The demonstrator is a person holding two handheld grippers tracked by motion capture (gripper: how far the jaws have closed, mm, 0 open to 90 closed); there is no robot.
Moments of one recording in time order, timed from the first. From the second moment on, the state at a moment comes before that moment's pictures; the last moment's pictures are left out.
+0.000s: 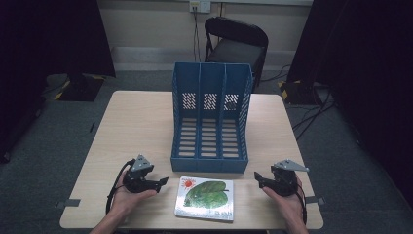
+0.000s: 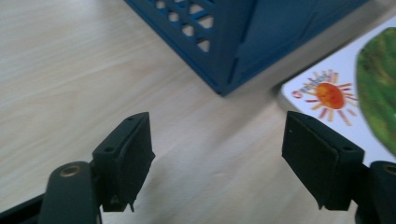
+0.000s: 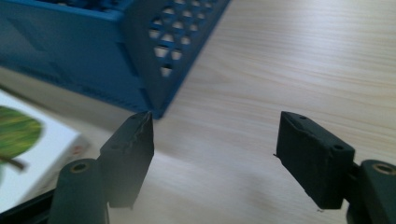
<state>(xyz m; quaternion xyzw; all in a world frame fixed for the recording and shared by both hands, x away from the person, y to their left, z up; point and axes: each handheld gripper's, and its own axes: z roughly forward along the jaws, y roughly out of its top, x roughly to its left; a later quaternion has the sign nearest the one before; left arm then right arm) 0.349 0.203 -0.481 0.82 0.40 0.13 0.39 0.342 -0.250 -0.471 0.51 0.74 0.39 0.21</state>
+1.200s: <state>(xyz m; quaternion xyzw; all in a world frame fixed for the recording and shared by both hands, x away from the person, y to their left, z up) 0.346 0.158 -0.492 0.85 0.36 0.02 0.39 0.316 -0.165 -0.487 0.38 0.84 0.37 0.07</state>
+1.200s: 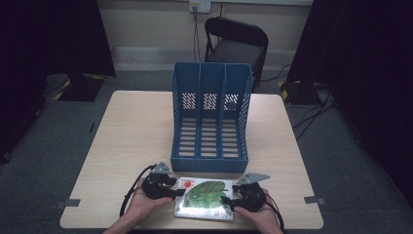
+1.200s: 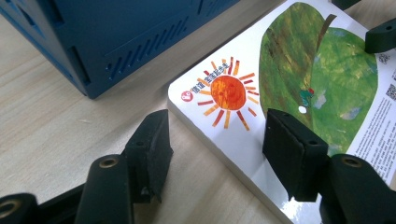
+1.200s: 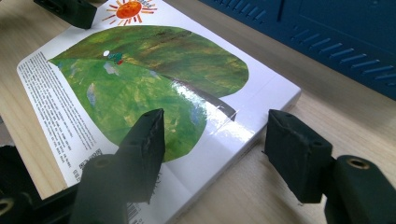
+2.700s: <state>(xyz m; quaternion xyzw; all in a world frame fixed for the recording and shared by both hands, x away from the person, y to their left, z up) 0.351 0.171 -0.489 0.79 0.42 -0.02 0.45 0.301 -0.150 -0.491 0.34 0.86 0.37 0.01</state>
